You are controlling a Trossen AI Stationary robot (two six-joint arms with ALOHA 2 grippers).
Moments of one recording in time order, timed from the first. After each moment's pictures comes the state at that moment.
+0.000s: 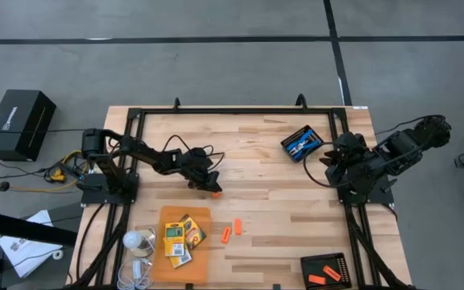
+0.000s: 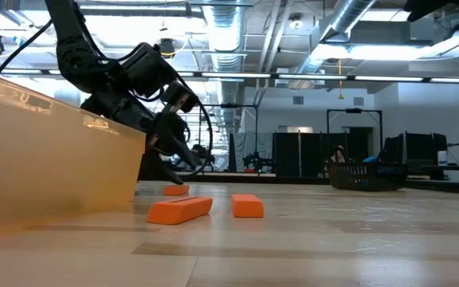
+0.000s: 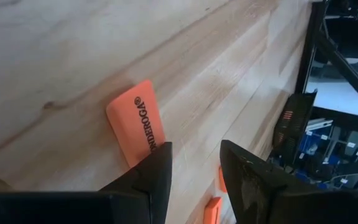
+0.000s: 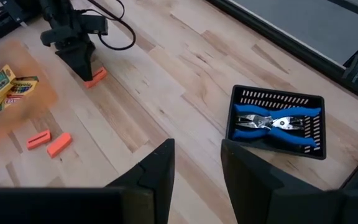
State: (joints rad) left arm 0.18 1.76 0.54 0.41 0.45 -1.25; right arm 0.56 0.95 1.29 -1.52 0.71 1.19
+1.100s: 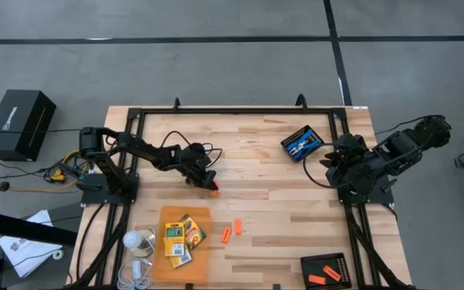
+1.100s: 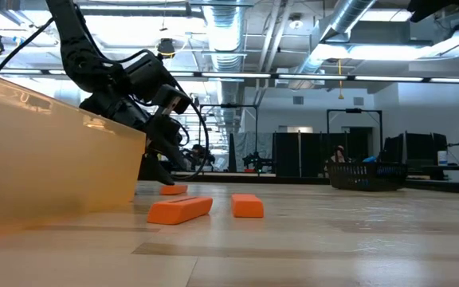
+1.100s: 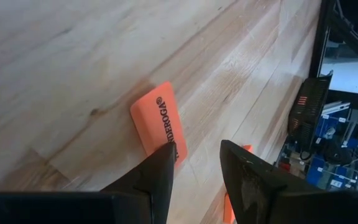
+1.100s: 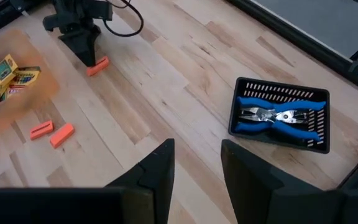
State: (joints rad) left arm 0.27 1.74 0.54 0.27 0.51 -1.06; right arm 0.56 0.95 1.29 -1.52 0.67 1.18
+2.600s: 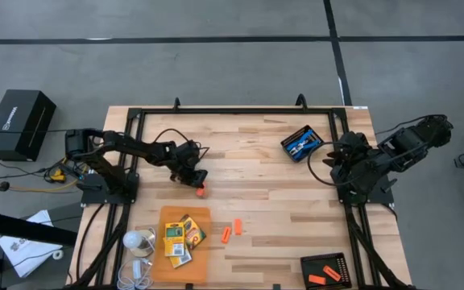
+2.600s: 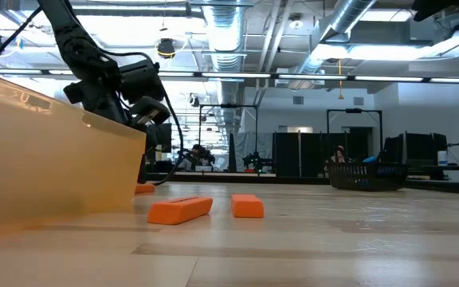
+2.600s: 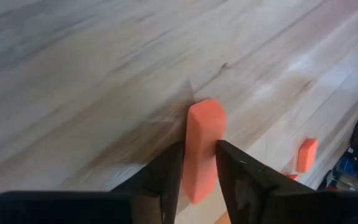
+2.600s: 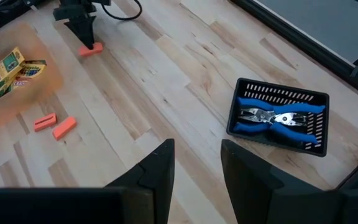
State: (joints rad) left arm 0.32 1.60 0.54 -0.14 0.42 -0.96; right arm 0.56 0.91 1.29 -1.53 0.65 1.12
